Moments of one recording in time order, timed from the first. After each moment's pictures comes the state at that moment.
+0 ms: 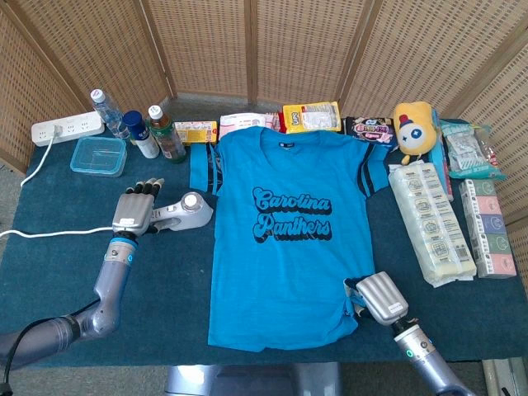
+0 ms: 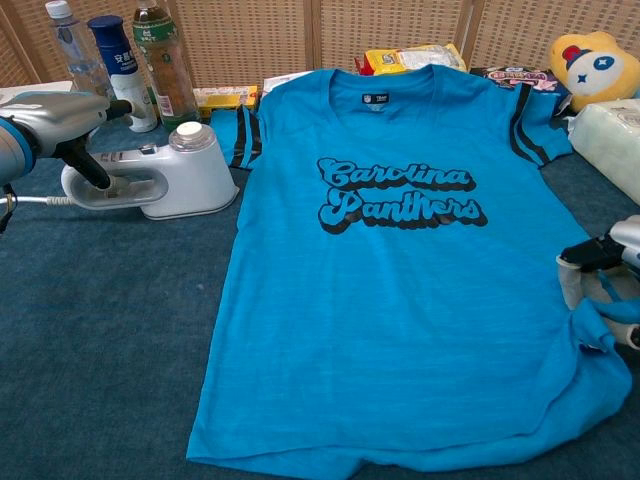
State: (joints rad) left arm -0.72 -1.60 -0.27 -1.33 0.78 1.00 0.65; right arm 0.33 -1.48 -0.07 -1.36 -1.68 1.27 -0.06
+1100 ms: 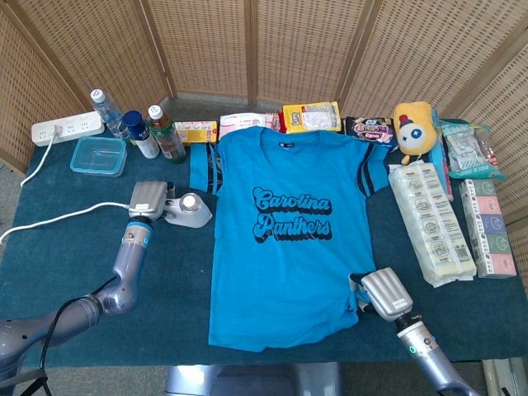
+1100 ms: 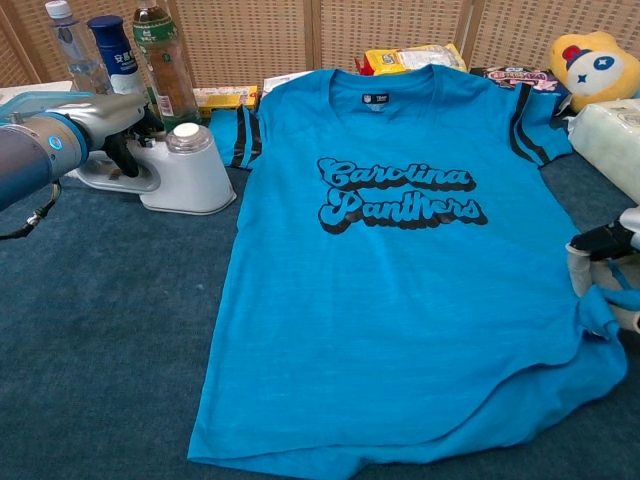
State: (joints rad) left arm -0.83 -1.73 -0.30 -1.03 0.79 0.86 0.48; right arm 0.33 -1.47 -0.05 -1.38 -1.64 1.26 -0.07
